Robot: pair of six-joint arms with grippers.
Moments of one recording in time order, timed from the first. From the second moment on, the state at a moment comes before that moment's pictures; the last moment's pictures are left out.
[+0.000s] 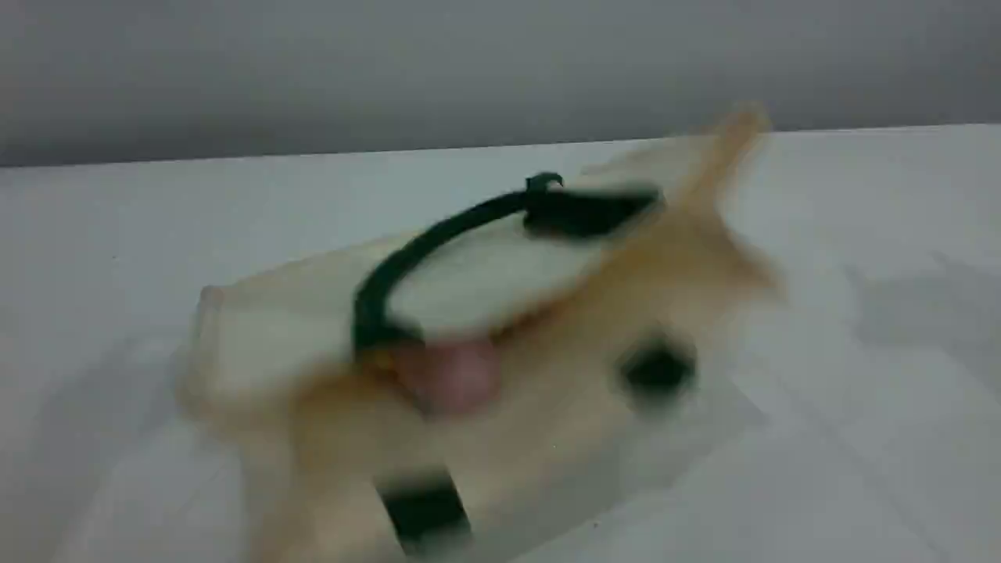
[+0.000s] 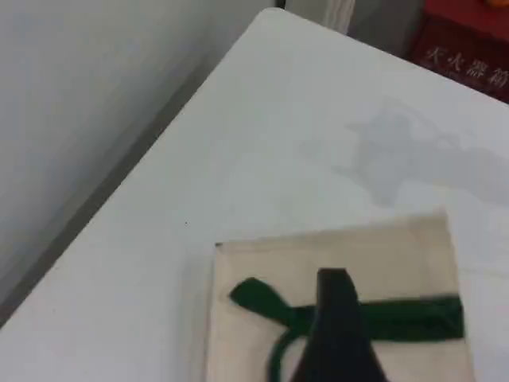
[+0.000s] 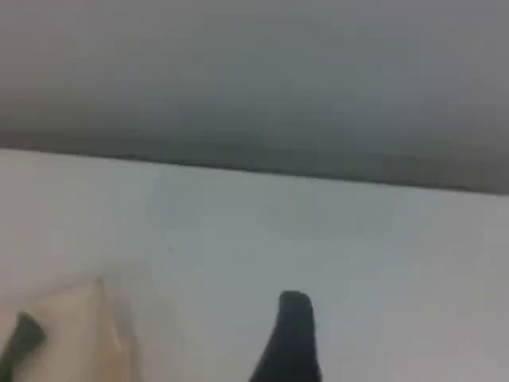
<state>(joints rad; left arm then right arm) -0.17 1.74 -1.92 -0.77 1.22 0.91 0.01 1.46 -1.15 0.36 0.42 -0.37</state>
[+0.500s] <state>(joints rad) -0.16 1.61 -1.92 -0.46 1.22 0.56 0.01 1.13 -1.15 0.37 0.68 -0.32</state>
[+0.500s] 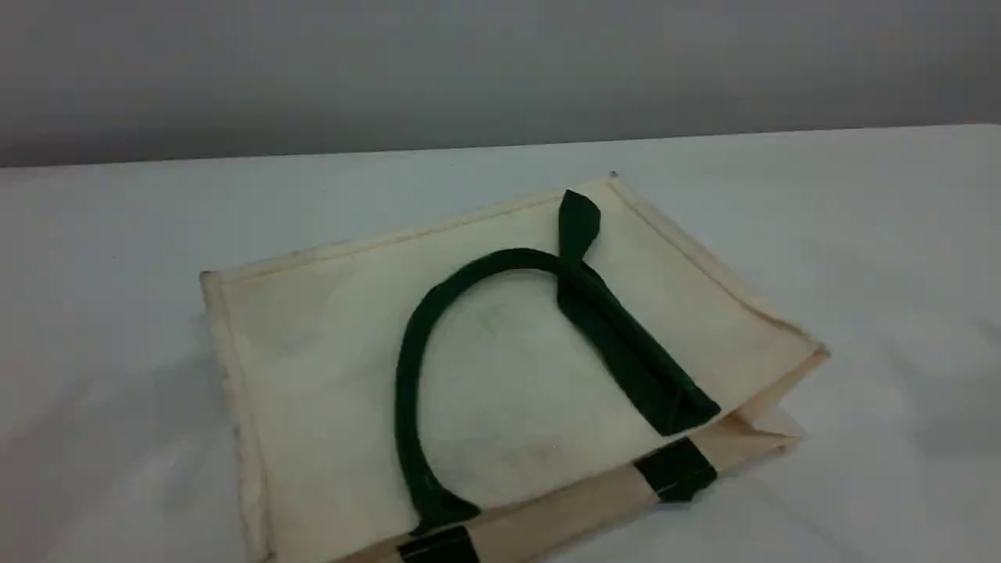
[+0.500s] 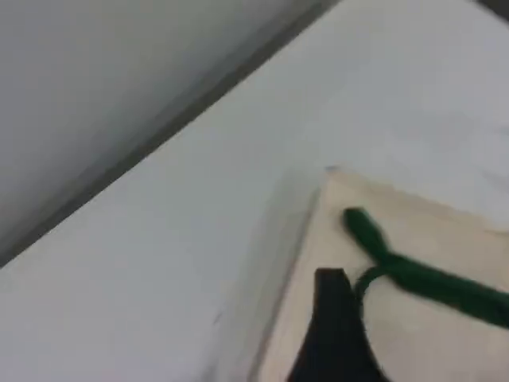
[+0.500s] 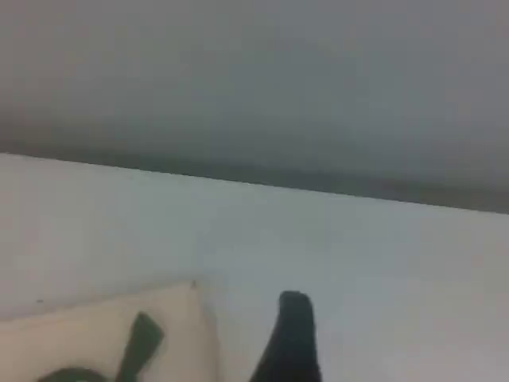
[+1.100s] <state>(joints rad) -0.16 1.26 -1.55 -0.17 1.22 0.32 0.01 0.65 -1.15 0.37 1.00 -0.29</state>
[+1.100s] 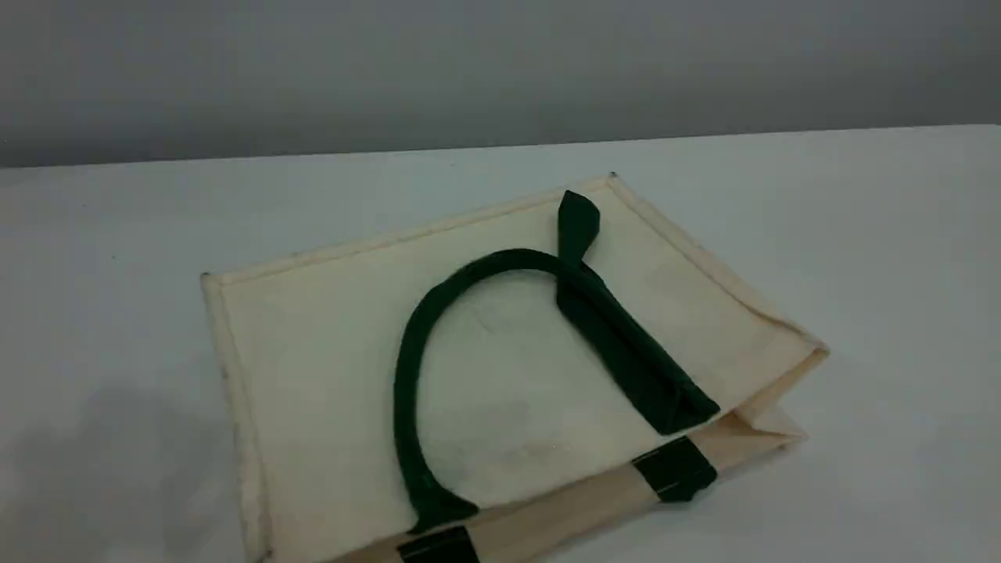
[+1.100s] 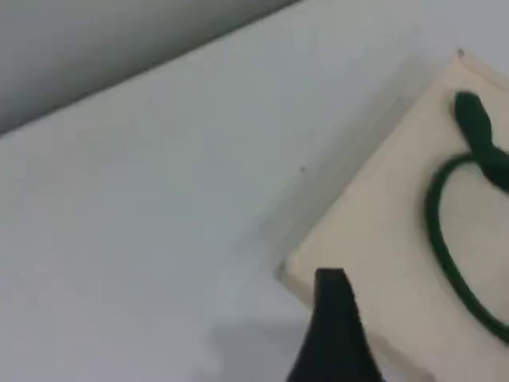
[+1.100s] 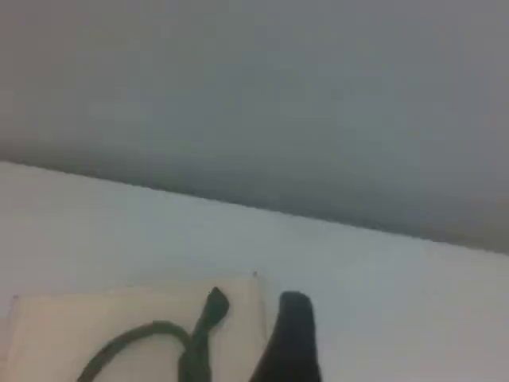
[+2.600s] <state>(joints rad) -0.16 0.15 -0.53 -0.18 1.13 0.20 0.03 0.05 -0.53 0.08 1.09 -0.11</state>
